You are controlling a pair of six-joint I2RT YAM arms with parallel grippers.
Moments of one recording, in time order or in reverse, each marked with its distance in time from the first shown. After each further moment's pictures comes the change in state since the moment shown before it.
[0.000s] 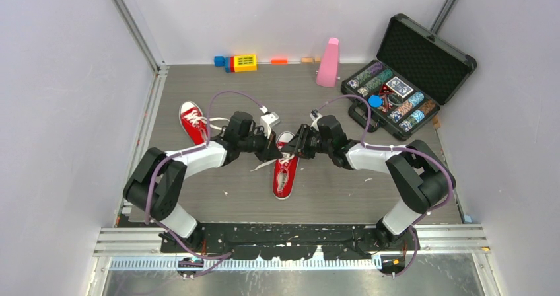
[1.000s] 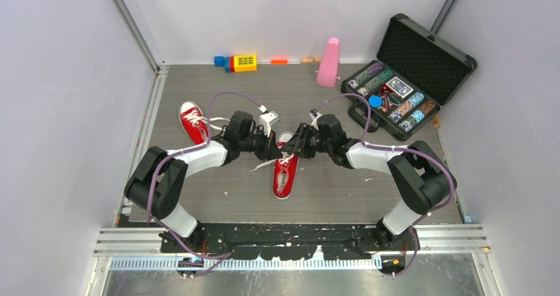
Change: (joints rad) left arm 0.000 0.013 0.006 -0.001 -0.013 -0.072; right arm 0.000 -0.010 0.018 -0.046 0.003 -0.022
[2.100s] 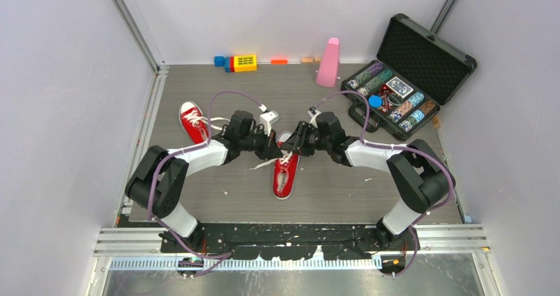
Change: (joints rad) left arm 0.000 0.011 0.011 0.001 0.002 0.001; right arm 0.000 0.011 0.032 -0.019 -0.004 -0.023
